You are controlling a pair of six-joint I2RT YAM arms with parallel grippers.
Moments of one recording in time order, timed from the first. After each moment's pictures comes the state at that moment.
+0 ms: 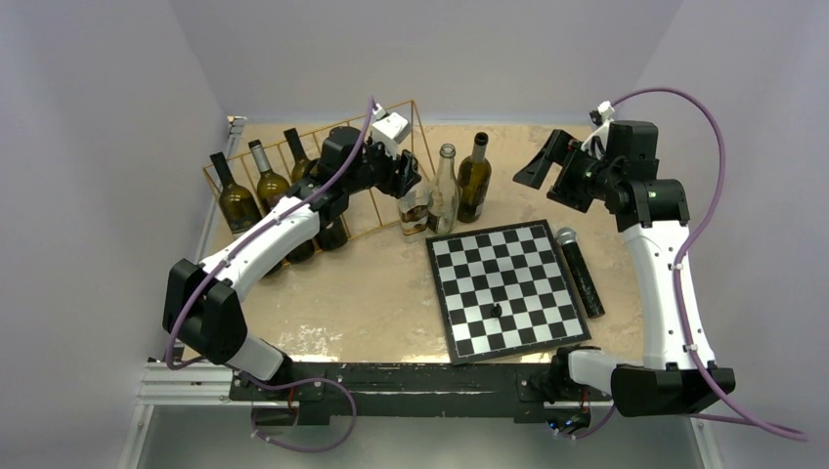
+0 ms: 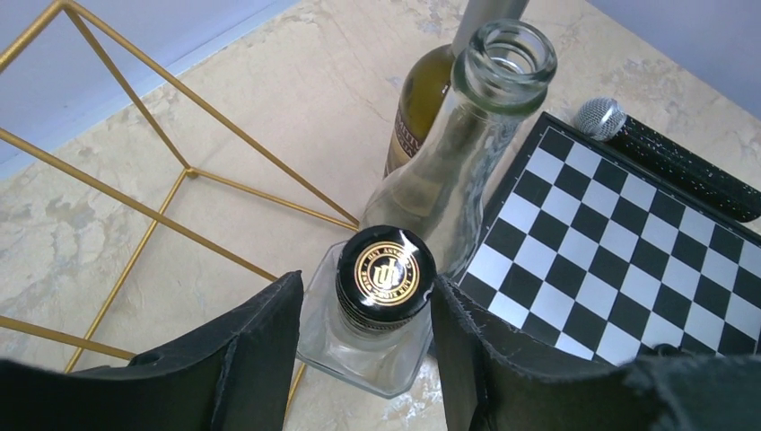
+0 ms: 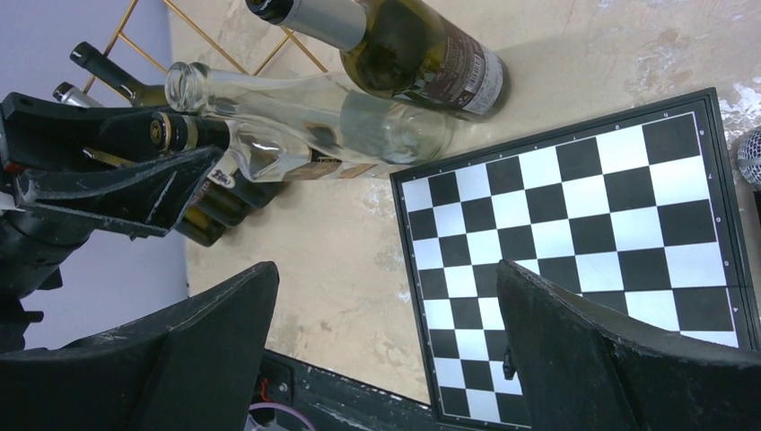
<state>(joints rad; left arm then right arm) -0.52 1.51 1.26 -0.09 0.29 0.00 0.03 1.20 1.50 -0.95 -0.36 0.52</state>
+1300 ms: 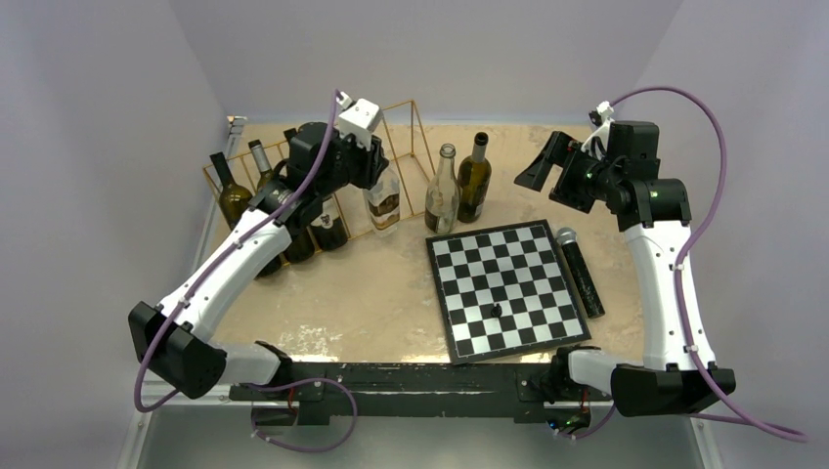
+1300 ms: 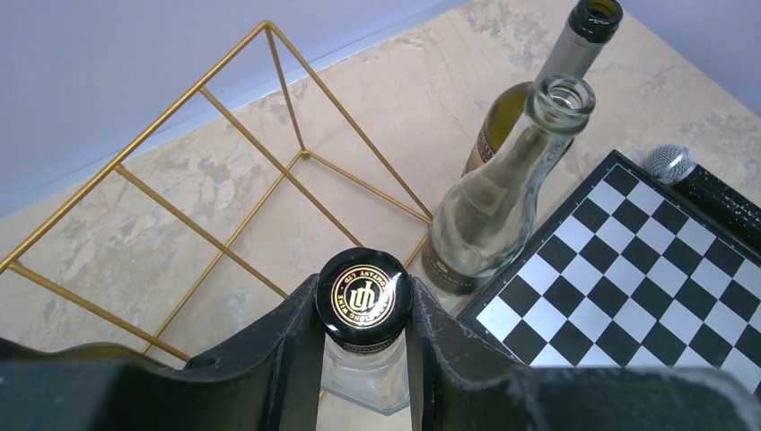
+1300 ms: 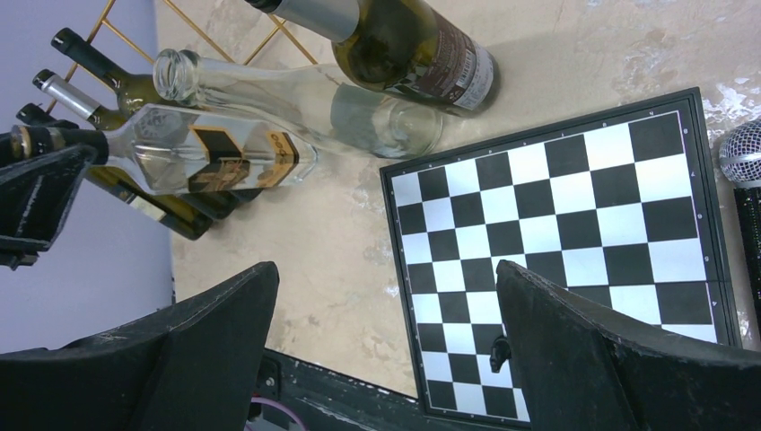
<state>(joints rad) -0.52 1.33 1.32 -0.29 0.05 -0.01 0.03 1.21 1.51 -0.98 -0.35 0.48</state>
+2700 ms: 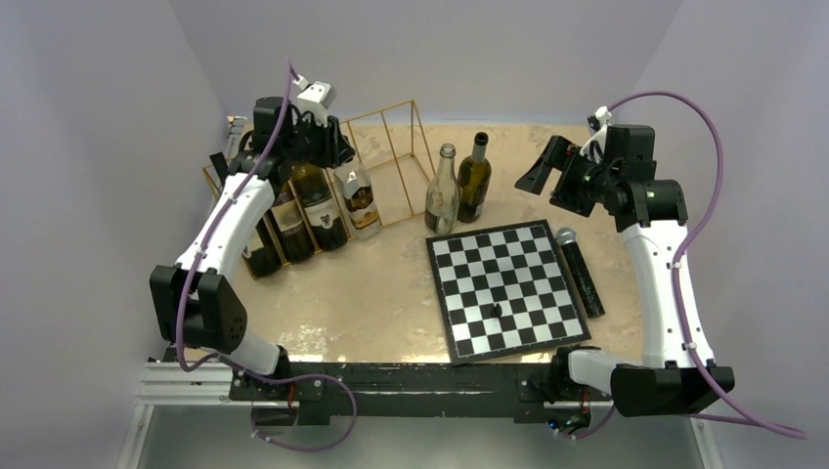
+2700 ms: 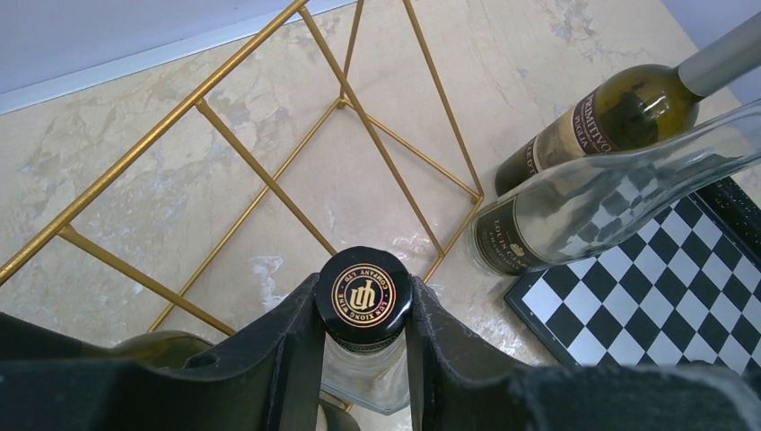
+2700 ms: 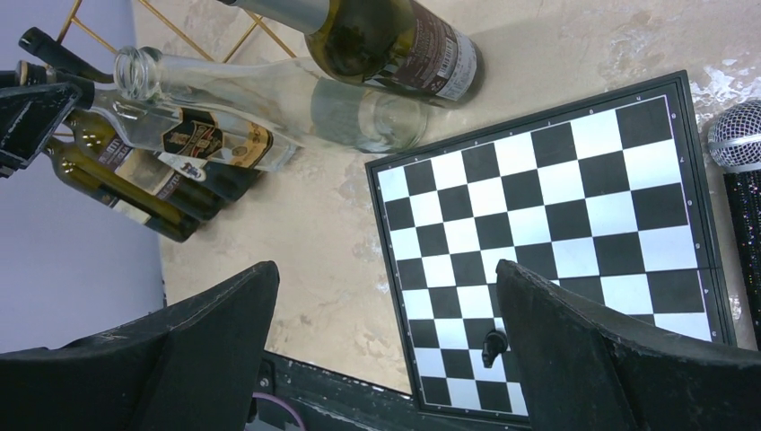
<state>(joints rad) -0.16 1.52 1.40 -0.33 0.44 -0.04 0.03 1.20 1.48 -0.98 -0.33 0.48</state>
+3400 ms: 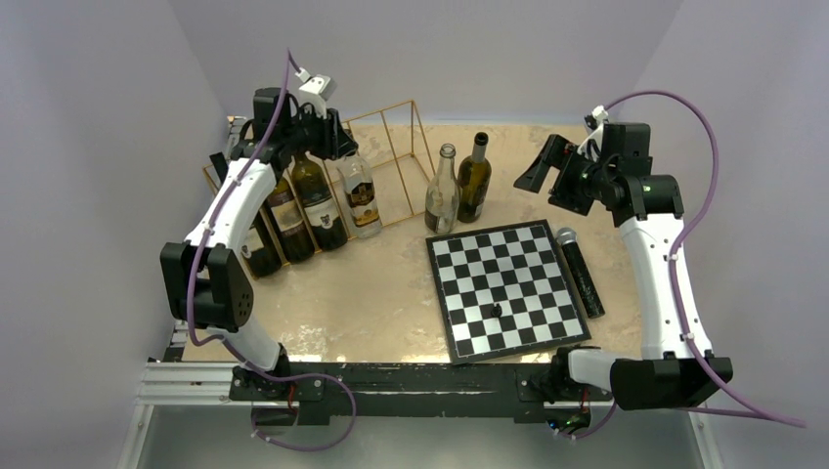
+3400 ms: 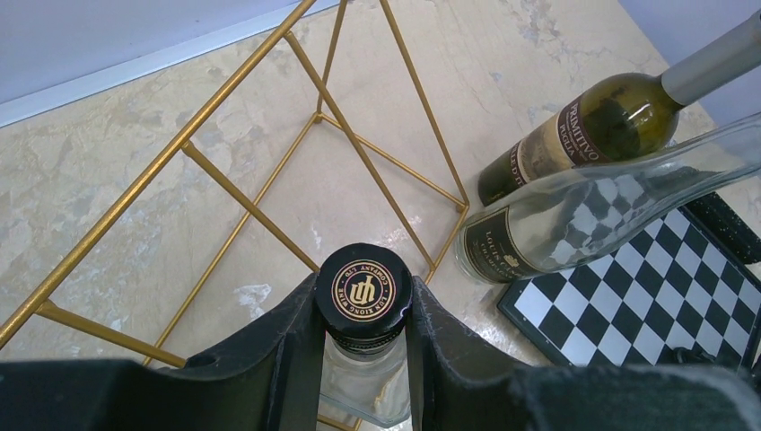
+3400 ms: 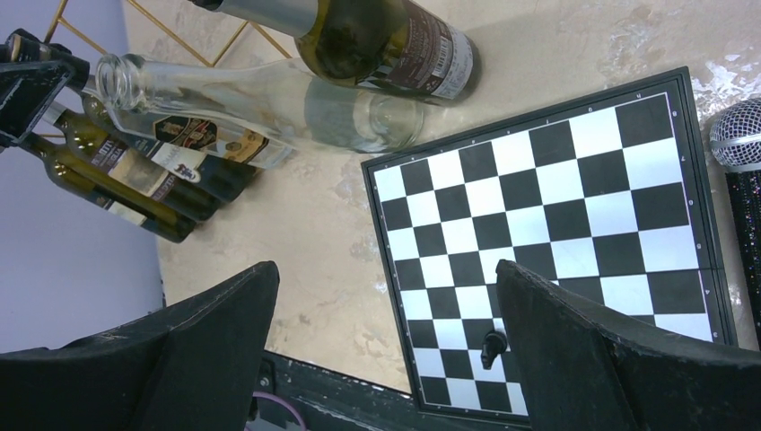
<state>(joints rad) -0.11 1.66 1.51 -0.33 0.60 -0.02 0.03 1.23 1.48 -0.98 -0.33 0.48</state>
